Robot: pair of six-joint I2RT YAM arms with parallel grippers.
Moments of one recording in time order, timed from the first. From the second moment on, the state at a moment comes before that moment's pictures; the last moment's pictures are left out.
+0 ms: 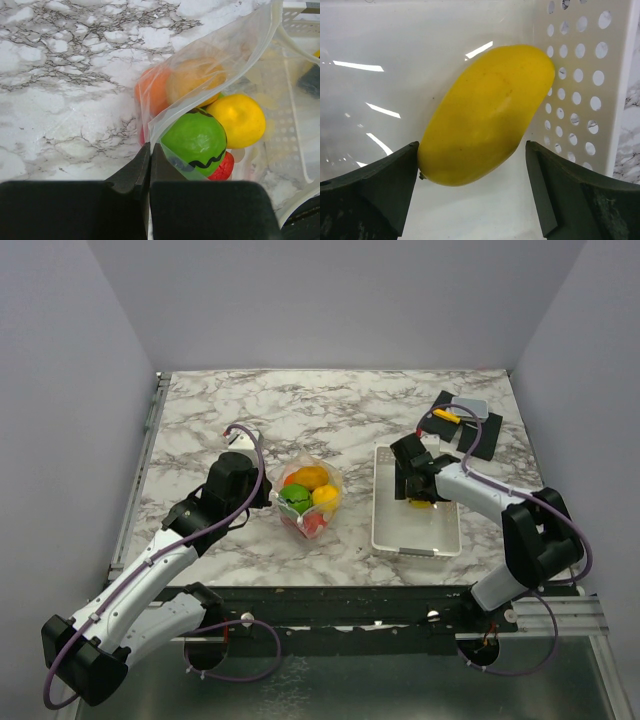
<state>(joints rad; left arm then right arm) -0.59 0.89 0.80 -0.47 -0.17 -0.38 0.48 1.57 0.95 -0.57 0.51 0.49</state>
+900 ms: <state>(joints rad) -0.59 0.89 0.80 -0.47 -0.17 -0.38 0.41 1.67 1.01 -0.56 0.53 0.57</state>
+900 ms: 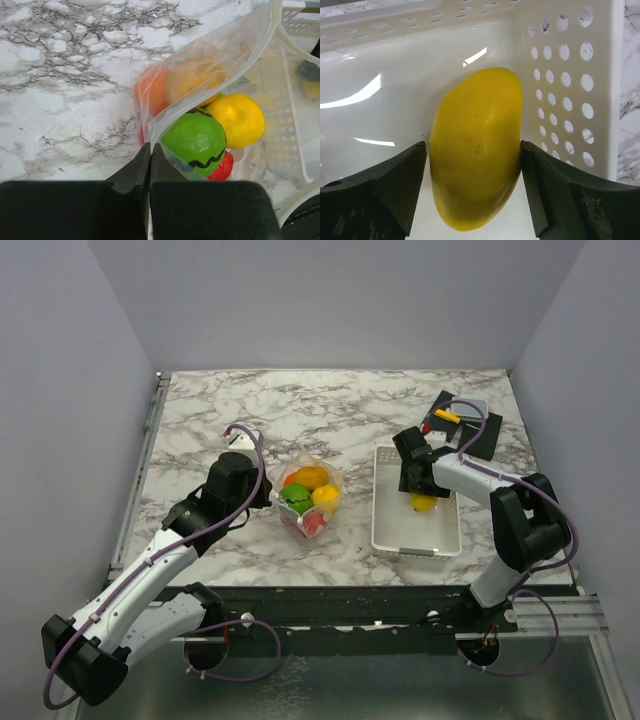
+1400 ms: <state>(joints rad) -0.59 0.89 0.80 -0.47 -0.17 -0.38 0.41 1.66 1.01 -0.54 0.53 0.55</state>
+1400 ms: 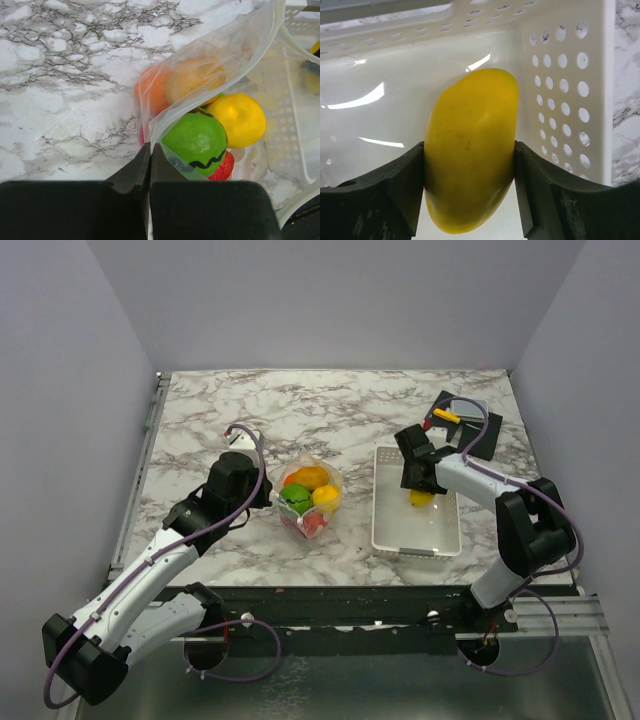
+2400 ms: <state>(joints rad) -0.59 0.89 0.80 -0.47 -0.16 -0.38 0.71 1.24 1.20 -0.50 0.25 0.38</state>
